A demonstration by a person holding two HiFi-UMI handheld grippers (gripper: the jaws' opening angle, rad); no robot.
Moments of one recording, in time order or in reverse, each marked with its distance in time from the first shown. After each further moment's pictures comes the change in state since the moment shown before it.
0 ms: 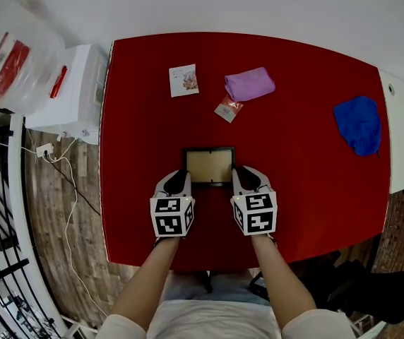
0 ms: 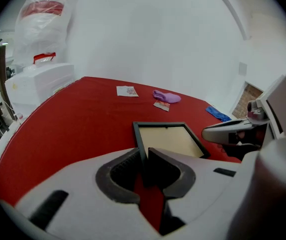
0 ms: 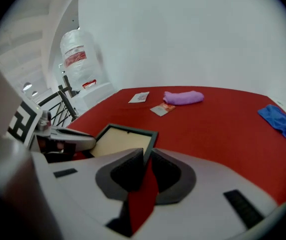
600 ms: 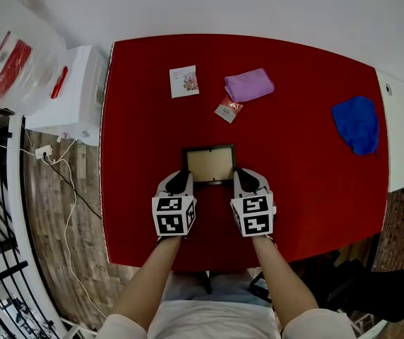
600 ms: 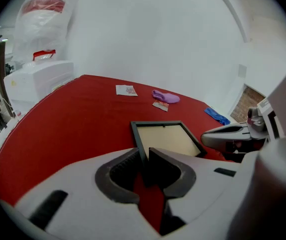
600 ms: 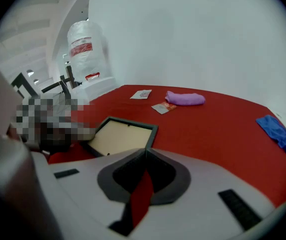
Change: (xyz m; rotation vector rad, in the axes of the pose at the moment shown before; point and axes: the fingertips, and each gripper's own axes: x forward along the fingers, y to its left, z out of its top) left arm 0.000 -0.003 -0.002 -0.016 0.006 -0.021; right arm -0.001 0.002 -0.008 -0.095 0.008 -0.036
